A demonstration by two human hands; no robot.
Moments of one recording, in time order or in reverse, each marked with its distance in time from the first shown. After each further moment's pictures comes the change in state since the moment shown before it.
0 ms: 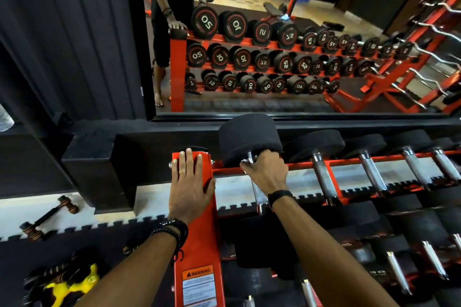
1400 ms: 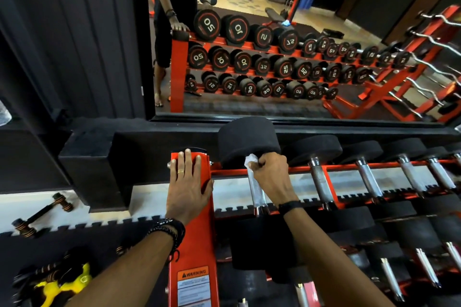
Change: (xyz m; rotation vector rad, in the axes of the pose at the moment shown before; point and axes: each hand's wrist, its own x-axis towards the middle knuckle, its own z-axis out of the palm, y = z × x) left_hand 0.000 0.000 0.002 0.019 0.026 0.002; right_hand -0.006 0.013 -0.017 0.238 -0.001 -0.138
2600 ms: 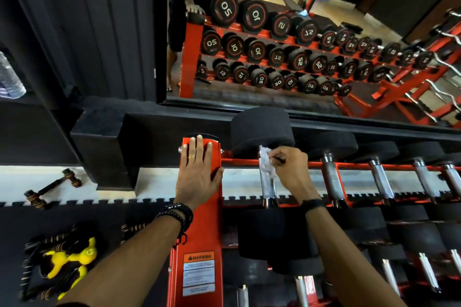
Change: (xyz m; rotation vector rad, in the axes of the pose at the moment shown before) left_hand 0.000 -0.002 0.002 0.000 -0.015 -0.001; right_hand -0.006 0.006 -0.014 0.080 -0.080 -0.046
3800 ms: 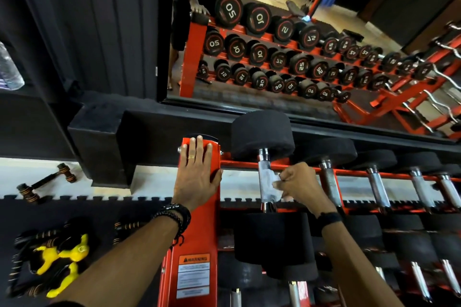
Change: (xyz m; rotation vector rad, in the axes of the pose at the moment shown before) left_hand 0.000 0.000 -0.001 0.019 0.001 0.000; right_hand -0.015 0.001 -0.026 -0.044 -0.234 0.248
